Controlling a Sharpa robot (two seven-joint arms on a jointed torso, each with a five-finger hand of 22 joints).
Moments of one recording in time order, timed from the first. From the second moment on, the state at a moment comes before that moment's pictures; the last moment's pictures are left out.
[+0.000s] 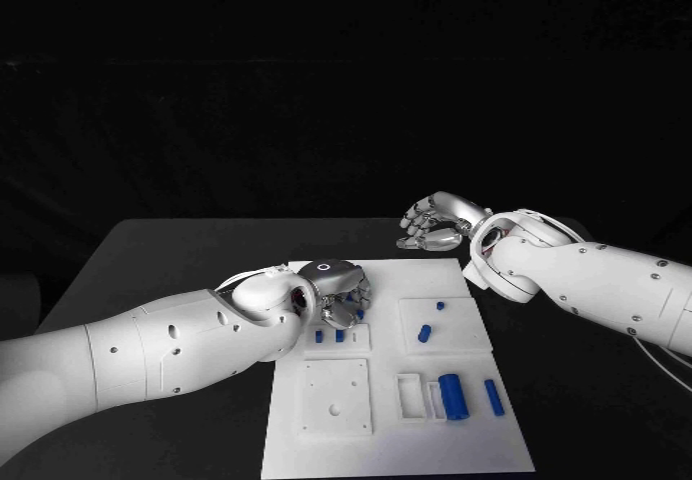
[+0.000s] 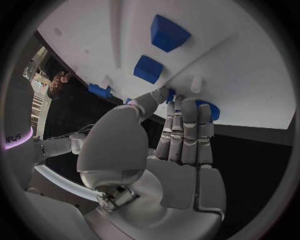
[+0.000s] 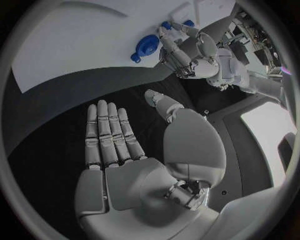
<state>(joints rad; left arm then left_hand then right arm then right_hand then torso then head) 1.31 -0.51 -0.18 1.33 -1.56 -0.25 -0.04 1.22 -0.19 0.65 -0.17 0.07 0.97 0.13 0.23 0.60 1.22 0.07 0.13 0.24 1.08 -0.04 1.22 0.46 0.05 0.71 -0.07 1.12 0.99 1.34 -0.75 -0.02 1.32 -1.17 -0.33 -0.05 1.07 -0.27 0.58 -0.08 0.32 0.77 0.20 0.32 0.41 0.89 0.16 0.40 0.18 0.90 0.14 0.35 0.54 0.20 0.65 0.19 0.37 1.05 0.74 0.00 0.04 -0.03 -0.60</state>
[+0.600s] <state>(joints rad) 1.31 -0.50 -0.18 1.33 -1.56 -0.25 -0.04 1.23 -0.13 0.65 -0.20 0.12 1.04 0.11 0.26 0.60 1.29 0.04 0.14 0.26 1.15 -0.06 1.29 0.48 0.05 0.74 -0.08 1.14 1.00 1.34 -0.75 -0.02 1.32 -1.17 -0.33 -0.05 1.07 -0.27 0.58 -0.08 0.32 0.77 0.20 0.32 0.41 0.90 0.16 0.40 0.17 0.91 0.14 0.35 0.53 0.20 0.65 0.19 0.36 1.05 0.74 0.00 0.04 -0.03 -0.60</state>
